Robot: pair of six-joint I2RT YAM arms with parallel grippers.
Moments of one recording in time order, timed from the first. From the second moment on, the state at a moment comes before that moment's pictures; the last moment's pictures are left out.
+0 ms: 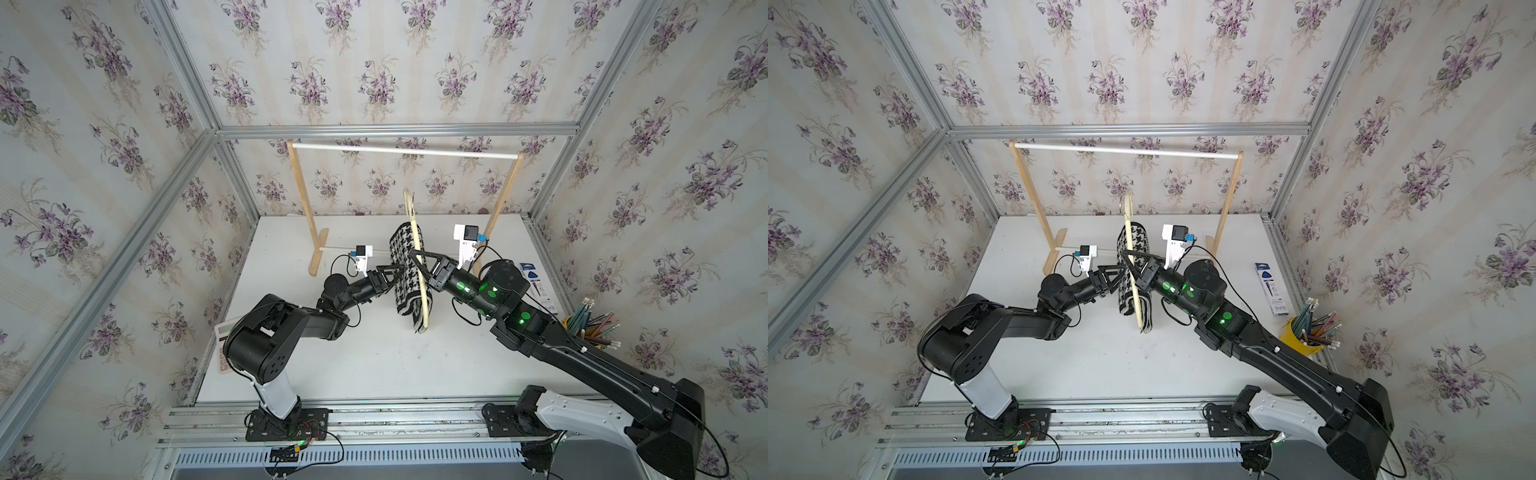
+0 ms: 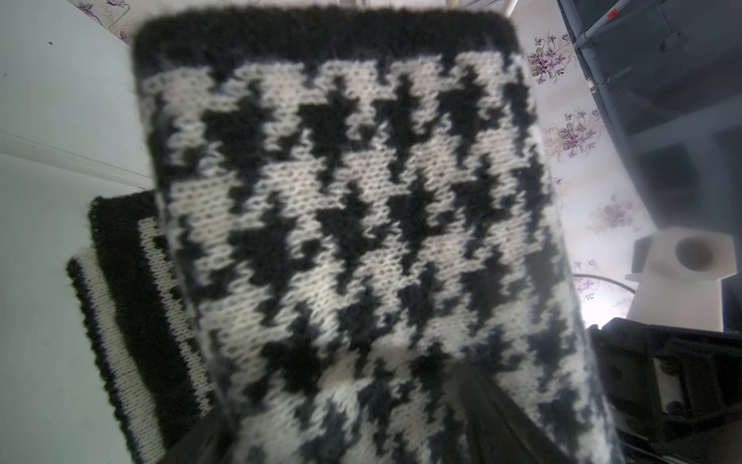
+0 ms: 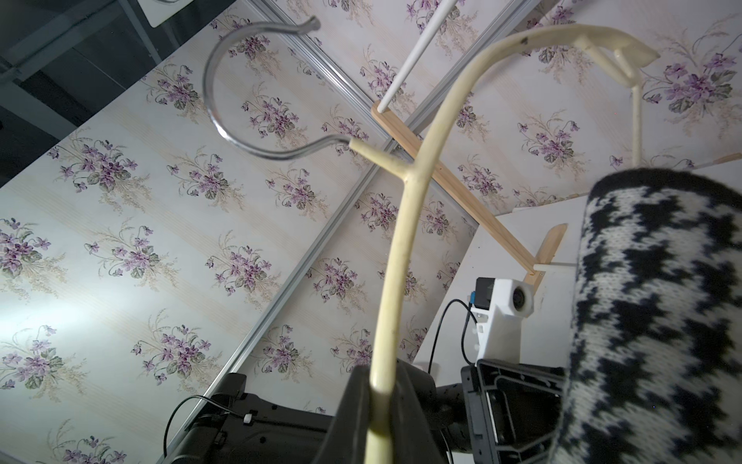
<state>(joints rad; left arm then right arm) -0.53 1.74 0.61 1.30 0.66 -1.28 0.84 1.08 0.90 0.27 -0.10 0.88</state>
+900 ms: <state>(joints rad) -0.54 1.70 0.53 1.31 0.59 -1.25 0.84 1.04 0.91 0.24 -0.10 0.87</state>
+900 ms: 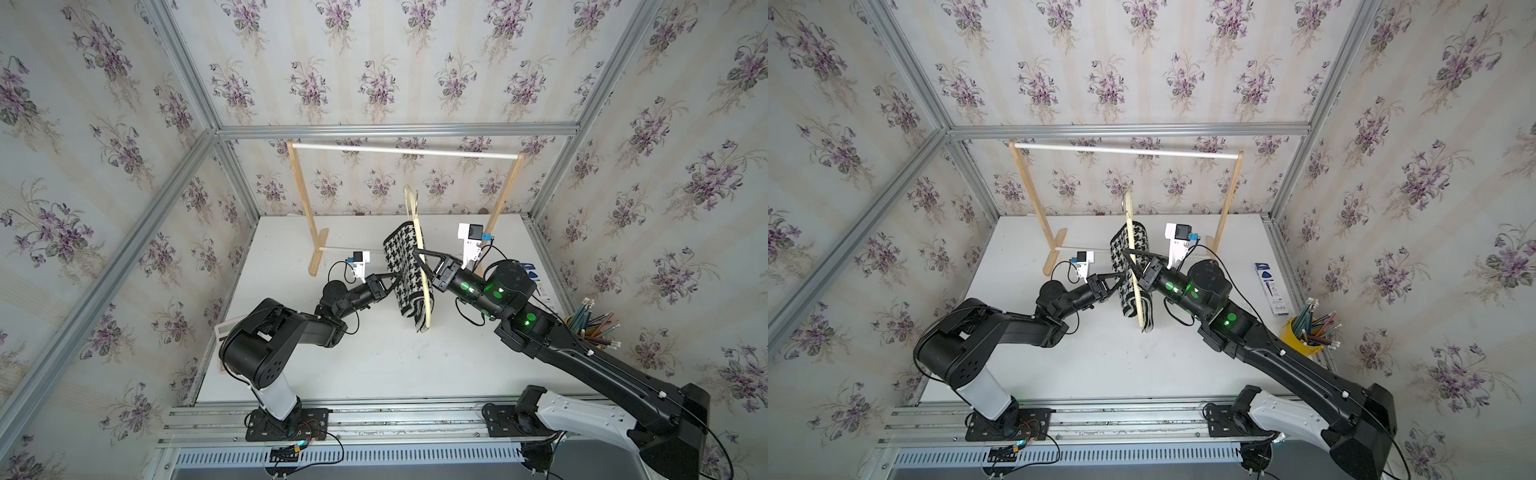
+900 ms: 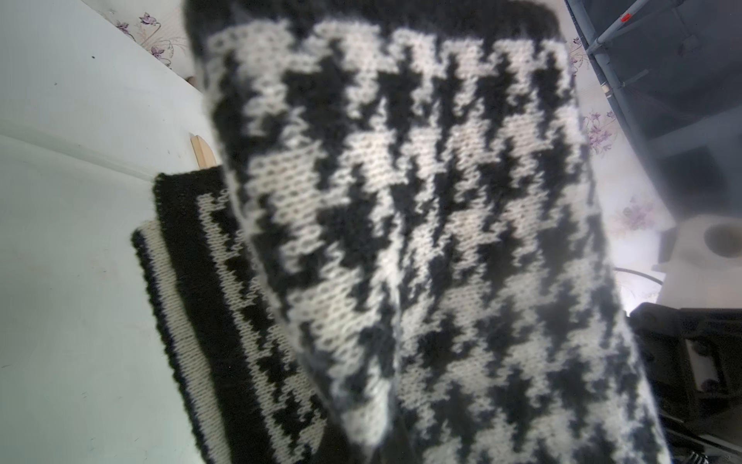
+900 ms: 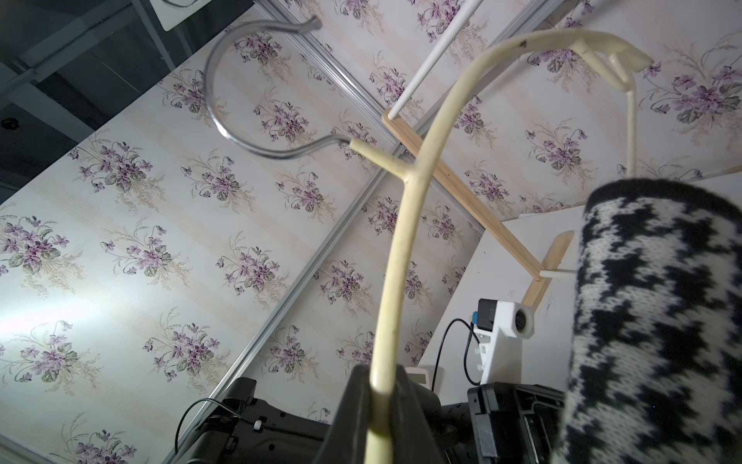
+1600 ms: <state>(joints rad) -0.48 1.75 0.49 1.32 0.59 -1.25 0.84 0.97 0.85 0.20 -0.05 0.86</state>
